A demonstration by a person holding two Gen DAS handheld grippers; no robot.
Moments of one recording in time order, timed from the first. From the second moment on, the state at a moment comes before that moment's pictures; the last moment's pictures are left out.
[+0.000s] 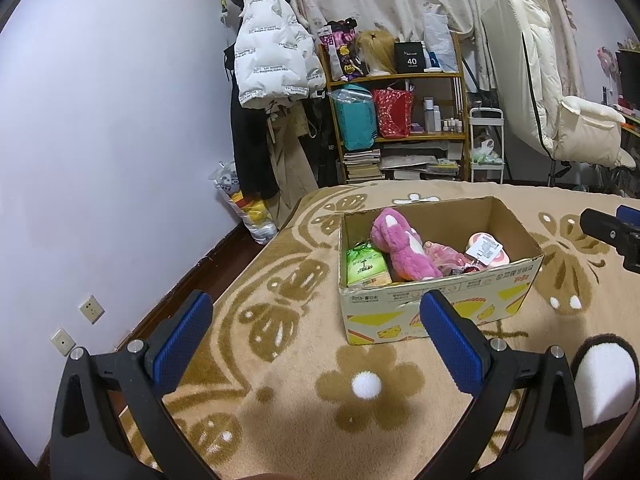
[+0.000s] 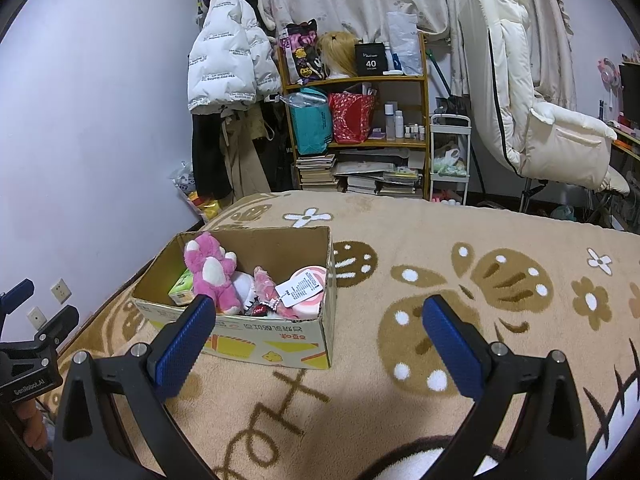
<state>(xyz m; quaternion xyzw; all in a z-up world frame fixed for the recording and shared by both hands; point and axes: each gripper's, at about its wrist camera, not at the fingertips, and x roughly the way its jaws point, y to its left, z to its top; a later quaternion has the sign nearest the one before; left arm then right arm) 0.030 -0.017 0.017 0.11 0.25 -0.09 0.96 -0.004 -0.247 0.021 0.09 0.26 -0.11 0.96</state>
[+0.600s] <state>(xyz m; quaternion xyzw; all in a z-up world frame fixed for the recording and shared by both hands) 0.029 -0.015 0.014 0.11 0.25 -0.09 0.96 -0.005 -0.250 0.012 0.09 0.26 -0.11 0.96</state>
